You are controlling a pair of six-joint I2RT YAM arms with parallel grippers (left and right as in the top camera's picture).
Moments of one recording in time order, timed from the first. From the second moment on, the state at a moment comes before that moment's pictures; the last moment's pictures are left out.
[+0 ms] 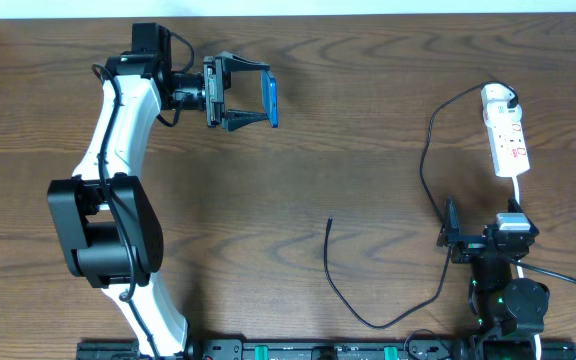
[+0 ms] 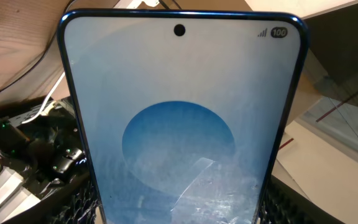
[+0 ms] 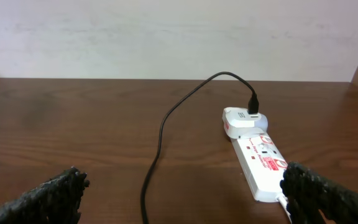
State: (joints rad) left arm 0.03 2.00 1.67 -0.97 1.46 -1.07; right arm 0.00 0.01 0.01 -0.07 0.00 -0.01
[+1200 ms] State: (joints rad) left arm 0.03 2.00 1.67 -0.97 1.46 -1.07; right arm 0.00 0.01 0.01 -0.07 0.00 -0.01
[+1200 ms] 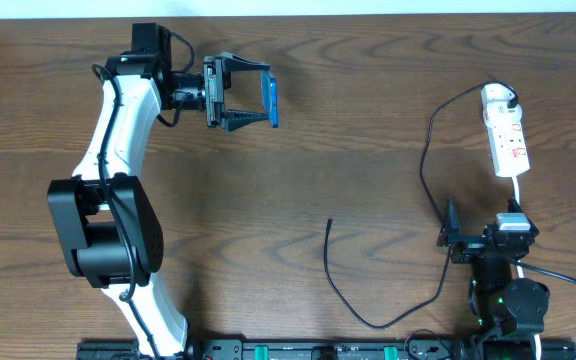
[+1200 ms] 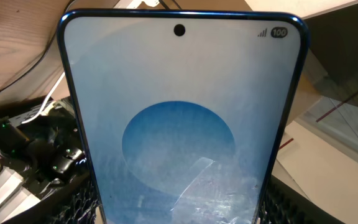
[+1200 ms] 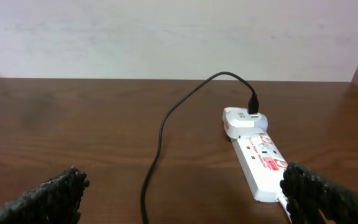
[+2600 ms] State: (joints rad) left arm 0.03 2.00 1.67 -0.97 1.18 -1.05; right arm 0.00 0.01 0.01 -0.07 0.00 -0.01
